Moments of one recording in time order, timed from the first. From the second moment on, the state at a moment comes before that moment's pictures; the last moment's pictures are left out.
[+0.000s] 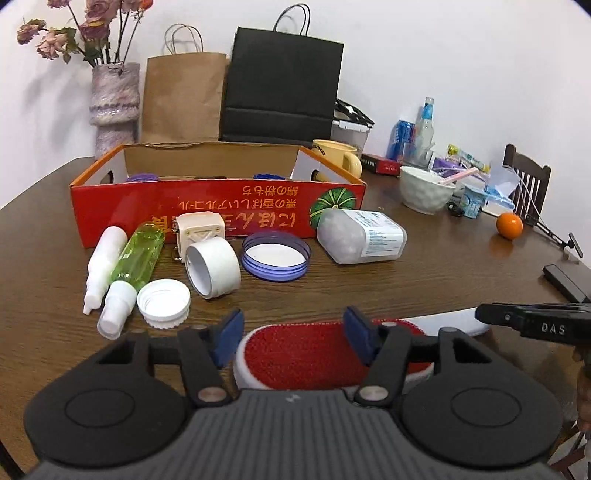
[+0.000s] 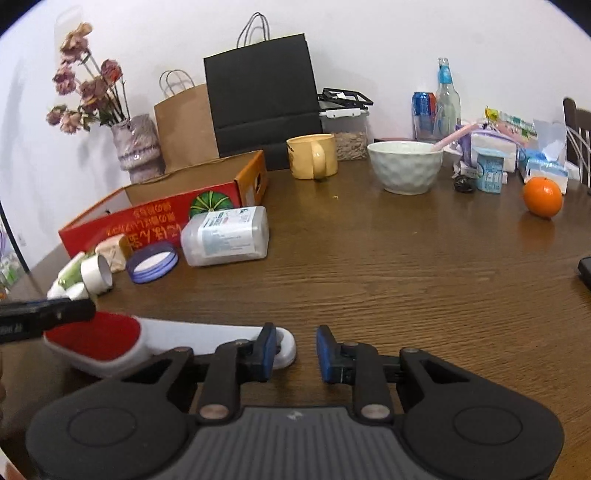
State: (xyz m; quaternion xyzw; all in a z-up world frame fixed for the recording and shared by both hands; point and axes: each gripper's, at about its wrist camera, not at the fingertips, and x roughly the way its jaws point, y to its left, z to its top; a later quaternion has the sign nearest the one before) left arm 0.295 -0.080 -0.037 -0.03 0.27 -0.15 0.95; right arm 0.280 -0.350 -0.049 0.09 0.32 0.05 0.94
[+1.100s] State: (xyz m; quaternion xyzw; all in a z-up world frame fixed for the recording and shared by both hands) left arm 0.322 -0.009 0.127 -0.18 0.16 -0.13 0.96; right arm 0.313 -0.315 0.109 0.12 0.13 0.11 0.98
